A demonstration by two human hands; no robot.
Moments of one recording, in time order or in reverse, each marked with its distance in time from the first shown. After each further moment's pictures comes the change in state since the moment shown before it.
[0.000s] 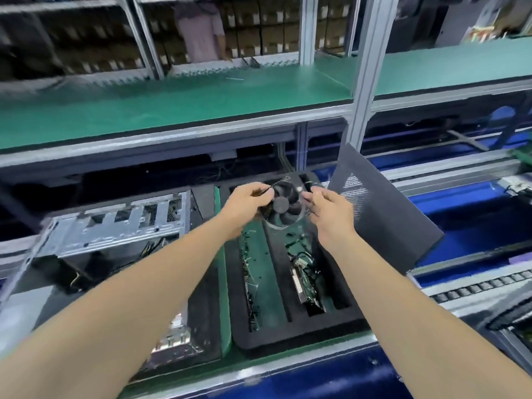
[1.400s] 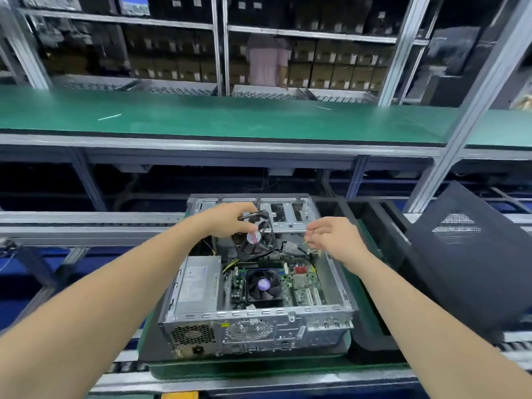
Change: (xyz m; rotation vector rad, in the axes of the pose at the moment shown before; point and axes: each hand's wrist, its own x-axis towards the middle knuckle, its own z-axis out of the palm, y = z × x) left_hand -0.140 -0.071 -0.350 0.850 -0.220 -0.016; right_hand -0.160 0.077 0.225 -0.891 -0.395 -0.187
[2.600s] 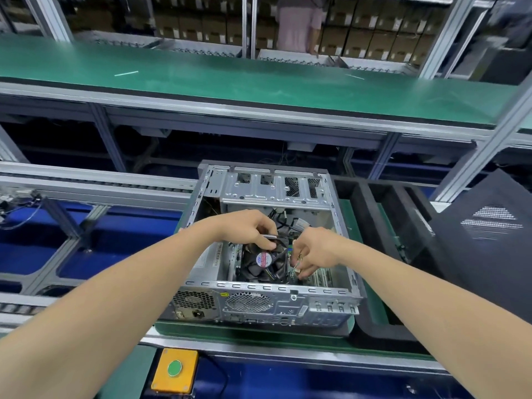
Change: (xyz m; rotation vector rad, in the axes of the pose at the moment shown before) left_hand -0.012 0.006 0.068 -0.320 -0.227 0.091; right_hand 0.007 0.011 0.046 -0.549 -0.779 0.013
